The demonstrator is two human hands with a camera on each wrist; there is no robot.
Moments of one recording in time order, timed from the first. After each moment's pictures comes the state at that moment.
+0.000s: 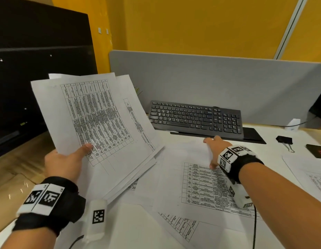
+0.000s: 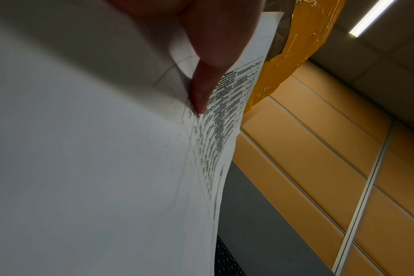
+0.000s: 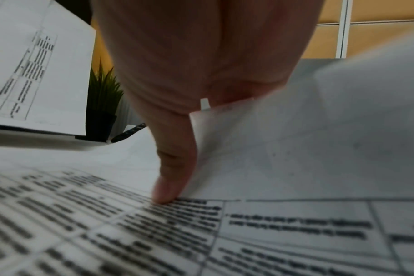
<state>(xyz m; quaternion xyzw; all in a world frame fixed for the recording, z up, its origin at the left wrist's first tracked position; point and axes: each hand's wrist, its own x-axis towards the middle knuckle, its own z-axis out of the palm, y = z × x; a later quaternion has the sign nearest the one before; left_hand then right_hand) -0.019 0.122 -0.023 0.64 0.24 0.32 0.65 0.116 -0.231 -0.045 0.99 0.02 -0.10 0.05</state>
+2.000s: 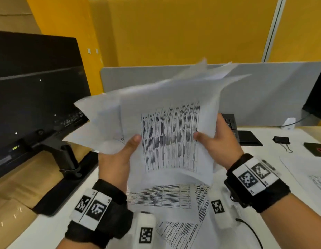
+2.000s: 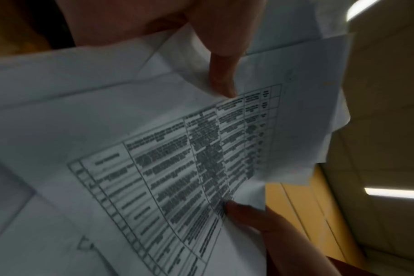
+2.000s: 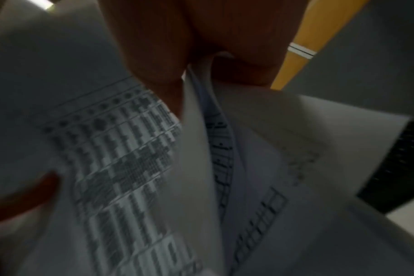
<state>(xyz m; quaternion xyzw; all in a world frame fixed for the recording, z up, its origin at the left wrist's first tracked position) -0.005 0.009 0.013 0.58 0.02 0.27 0.77 0.035 -0.207 0.031 0.80 0.12 0.16 -0.57</state>
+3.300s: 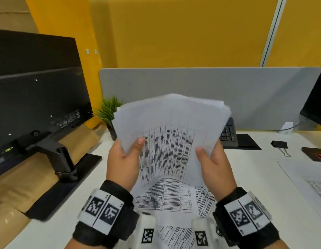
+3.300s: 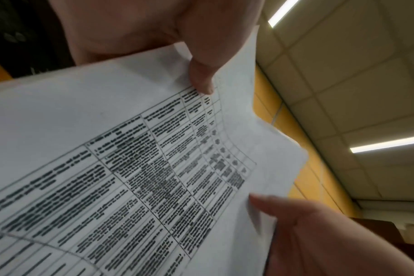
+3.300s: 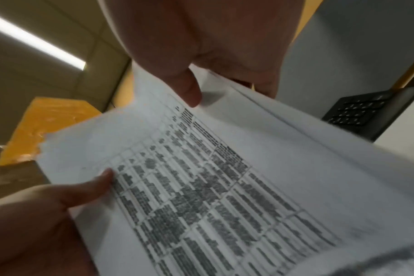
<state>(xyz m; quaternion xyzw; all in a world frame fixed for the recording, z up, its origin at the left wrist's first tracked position) 0.009 0.003 0.009 0.69 -0.07 0.28 0.67 0.012 -0.185 -0.008 0.72 0.09 0.18 -0.66</state>
